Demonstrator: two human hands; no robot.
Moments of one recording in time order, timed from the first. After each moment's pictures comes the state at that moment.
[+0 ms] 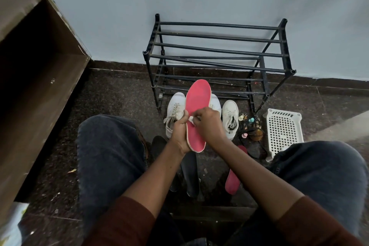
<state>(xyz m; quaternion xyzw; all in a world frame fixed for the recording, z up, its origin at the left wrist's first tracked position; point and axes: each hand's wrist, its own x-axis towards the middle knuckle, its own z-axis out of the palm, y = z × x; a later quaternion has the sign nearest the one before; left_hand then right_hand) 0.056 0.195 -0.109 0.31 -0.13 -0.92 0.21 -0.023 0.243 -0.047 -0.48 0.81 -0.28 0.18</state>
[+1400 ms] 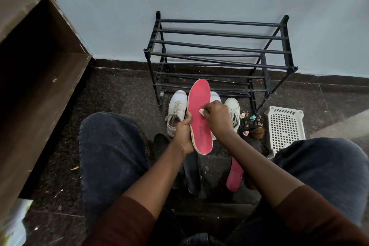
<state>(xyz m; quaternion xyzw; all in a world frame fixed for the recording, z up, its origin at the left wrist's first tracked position) 0.058 0.205 -0.113 0.34 -0.16 -0.90 0.21 -0.046 0.241 -0.063 -0.48 0.82 -0.28 0.13</state>
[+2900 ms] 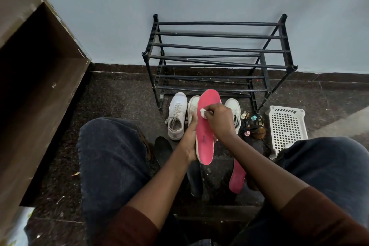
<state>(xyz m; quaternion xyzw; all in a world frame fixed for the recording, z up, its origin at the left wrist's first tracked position) 0.049 0.218 -0.099 0.31 -0.20 -0.92 0.15 -0.050 0.241 -0.064 -0.43 0.84 -0.29 0.16</state>
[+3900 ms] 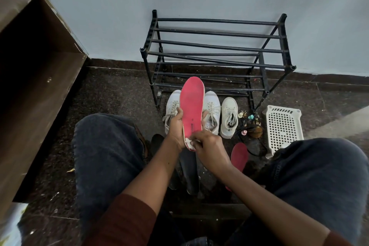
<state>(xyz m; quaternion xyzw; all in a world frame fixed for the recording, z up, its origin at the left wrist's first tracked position) 0.056 0.188 -0.101 0.33 -0.12 -0.92 0.18 0.007 0.302 -0.056 -0.51 0.76 -0.33 0.22</state>
